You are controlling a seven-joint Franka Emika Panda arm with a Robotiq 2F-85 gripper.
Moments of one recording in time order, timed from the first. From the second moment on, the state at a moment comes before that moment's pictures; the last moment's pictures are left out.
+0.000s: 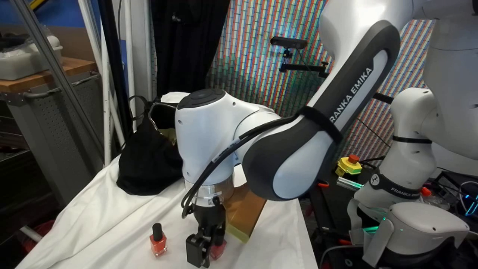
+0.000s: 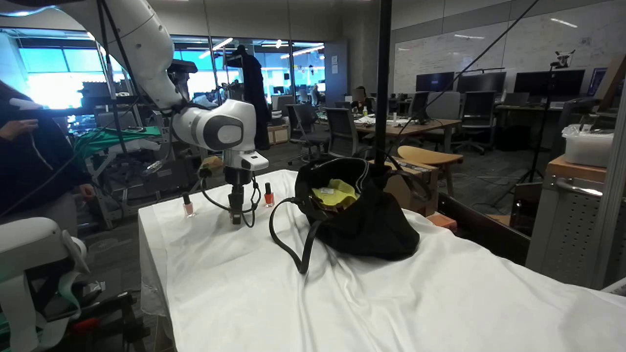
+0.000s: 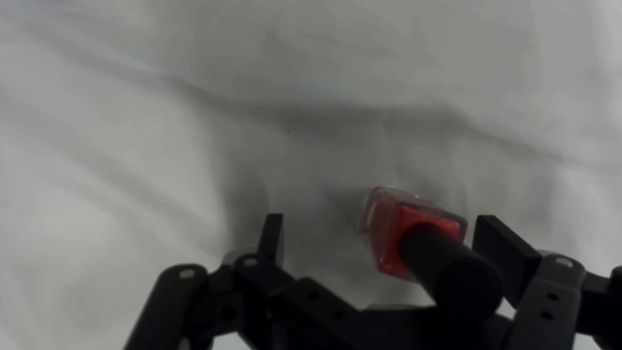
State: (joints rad) arm 0.28 0.47 0.16 -2.04 0.02 2.40 0.73
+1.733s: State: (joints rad) arm 0.33 0.41 0.13 -2.02 0.01 2.33 0.76
